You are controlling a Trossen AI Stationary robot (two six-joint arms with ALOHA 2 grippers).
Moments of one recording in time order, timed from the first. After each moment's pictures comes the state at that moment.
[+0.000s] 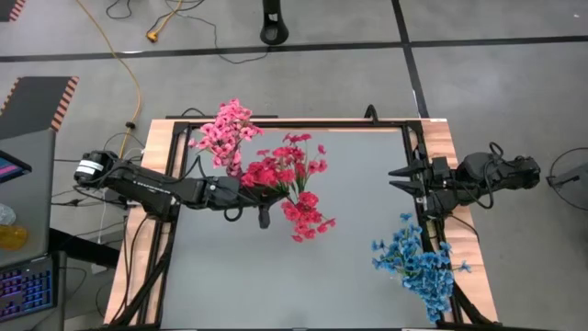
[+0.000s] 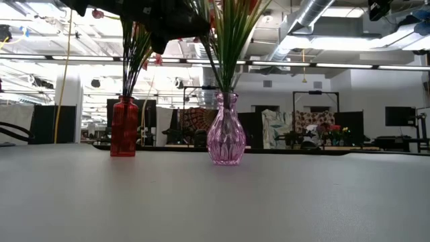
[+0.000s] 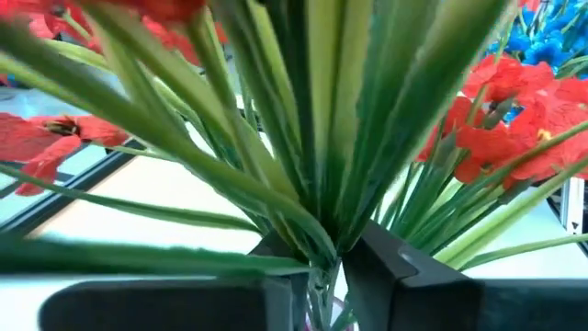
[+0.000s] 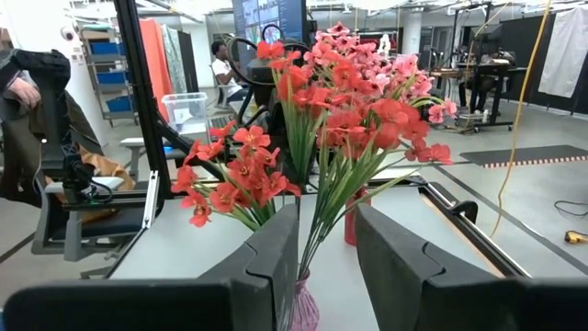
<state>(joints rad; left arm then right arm) -0.12 1.31 0.74 0.36 -0.33 -0.19 0.27 0.28 0.61 -0.30 0.32 0.03</state>
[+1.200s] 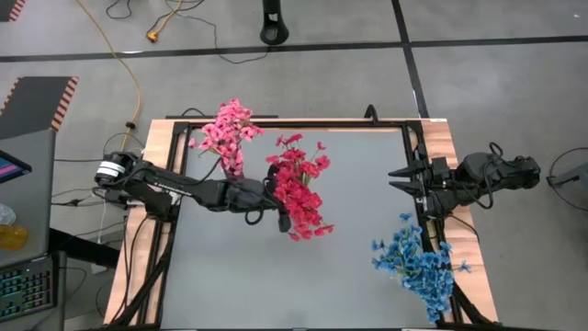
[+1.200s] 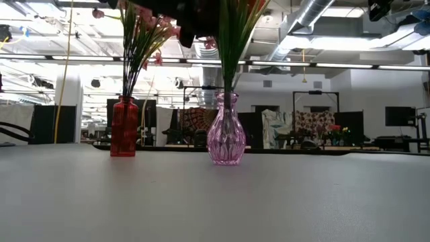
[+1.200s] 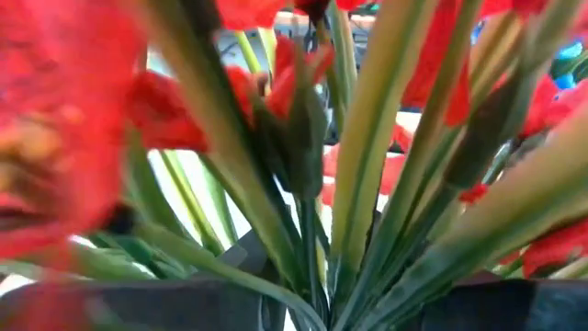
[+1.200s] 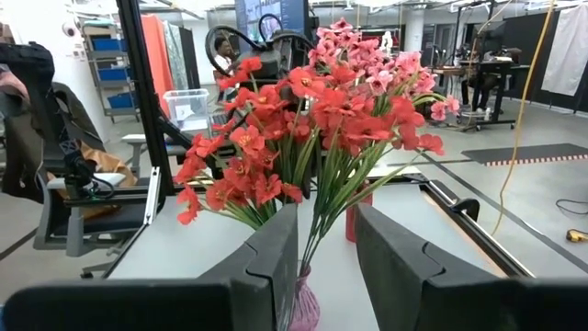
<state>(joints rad) -0.12 1.53 0.96 0.33 -0.33 -0.09 0.27 0.28 0.61 -0.31 0.32 0.03</state>
